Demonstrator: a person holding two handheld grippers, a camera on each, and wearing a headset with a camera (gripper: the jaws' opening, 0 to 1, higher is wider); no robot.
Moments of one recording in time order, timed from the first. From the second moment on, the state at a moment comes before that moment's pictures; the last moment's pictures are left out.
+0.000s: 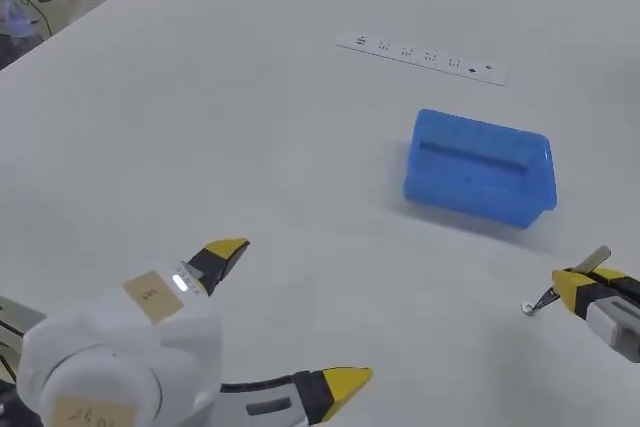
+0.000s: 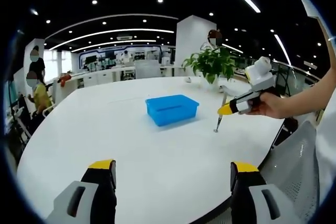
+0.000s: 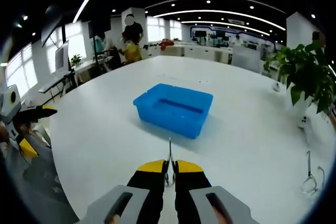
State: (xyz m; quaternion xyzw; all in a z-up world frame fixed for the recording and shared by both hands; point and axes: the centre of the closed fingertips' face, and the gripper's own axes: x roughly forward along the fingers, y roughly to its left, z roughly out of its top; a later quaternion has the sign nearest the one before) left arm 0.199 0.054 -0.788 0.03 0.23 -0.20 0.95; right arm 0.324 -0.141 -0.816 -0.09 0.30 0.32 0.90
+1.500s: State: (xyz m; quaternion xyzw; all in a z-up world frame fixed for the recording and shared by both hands) left arm 0.198 0.059 -0.793 0.05 0.24 -0.20 0.95; right arm 0.328 -0.139 -0.819 -0.12 0.28 0.32 0.90
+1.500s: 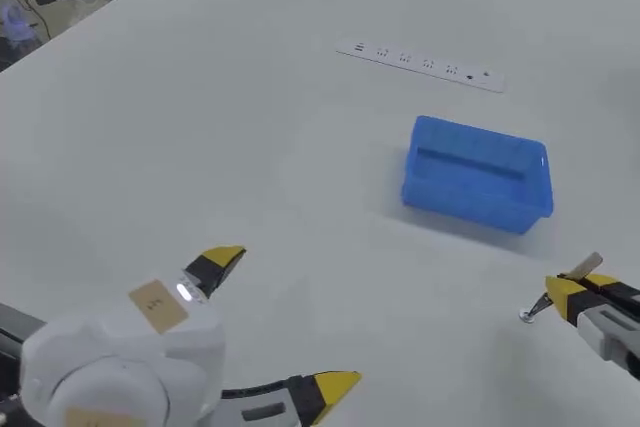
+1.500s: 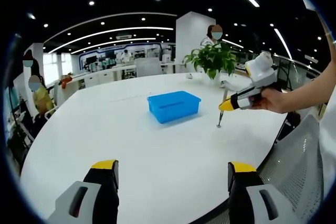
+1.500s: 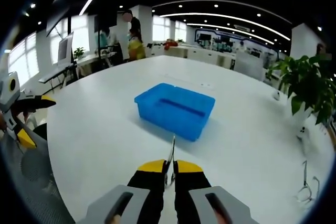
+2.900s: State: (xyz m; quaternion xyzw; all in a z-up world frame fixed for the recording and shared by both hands) left arm 0.198 0.062 -0.795 0.06 0.23 -0.19 0.95; right arm 0.359 -0.118 -0.738 -0.07 0.23 0.34 0.91
